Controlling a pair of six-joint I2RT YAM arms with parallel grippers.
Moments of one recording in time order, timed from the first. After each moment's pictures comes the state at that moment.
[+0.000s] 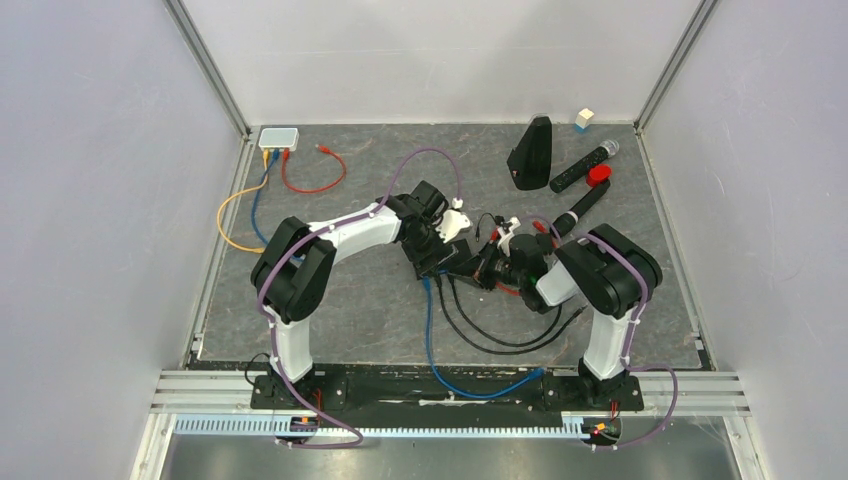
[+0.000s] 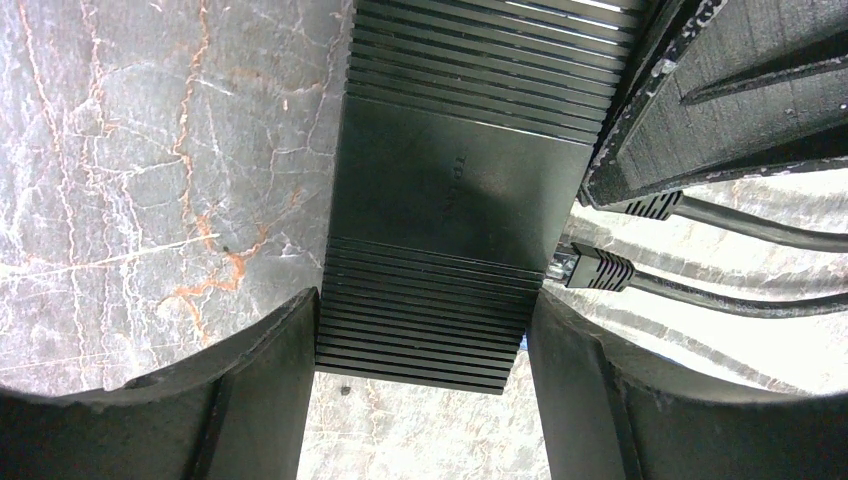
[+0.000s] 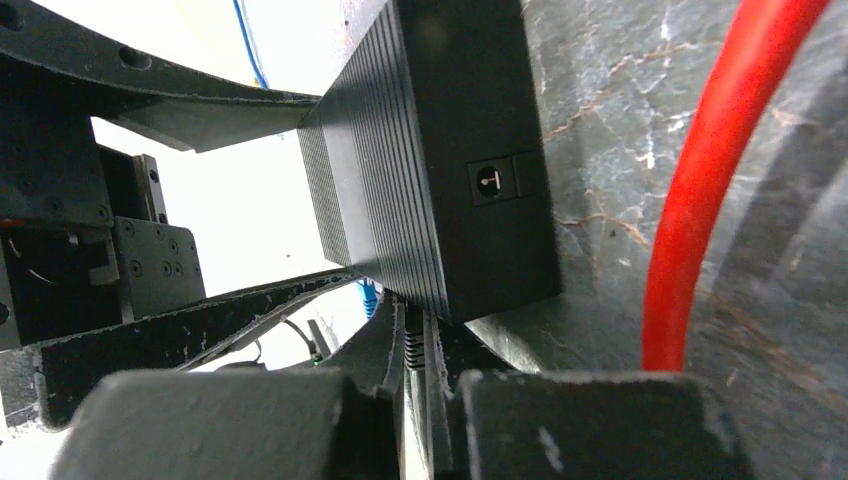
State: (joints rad) left arm -0.68 1.92 1.32 -0.60 0.17 0.39; right arm 0.49 1.90 0.45 0.98 -0.46 1.17
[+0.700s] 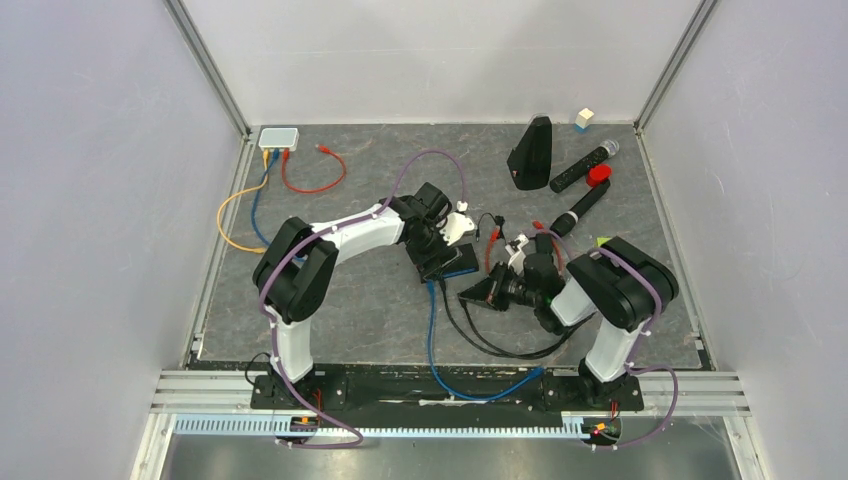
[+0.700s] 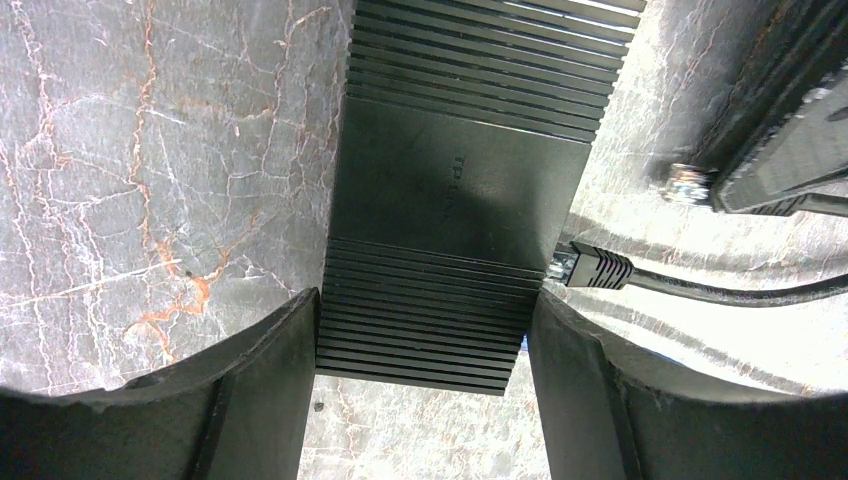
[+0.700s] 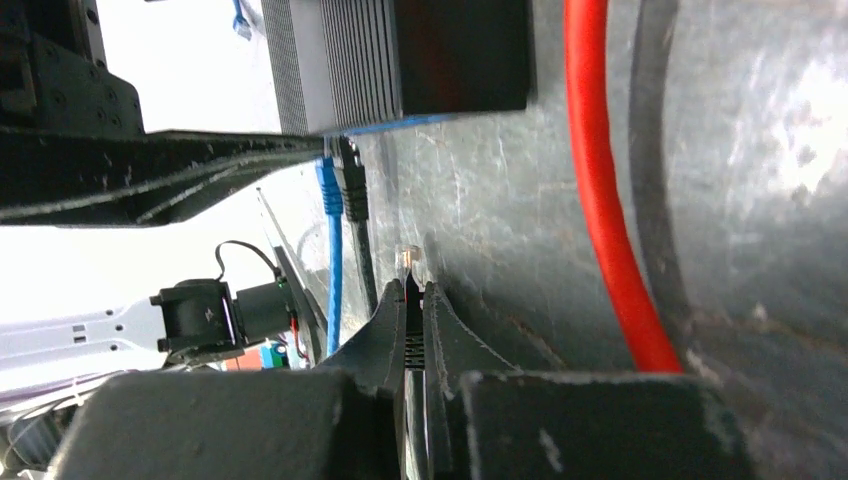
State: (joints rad) left arm -0.70 1.93 1.32 -0.60 0.21 0.39; right arm 0.48 1.81 0.26 1.06 -0.55 1.07
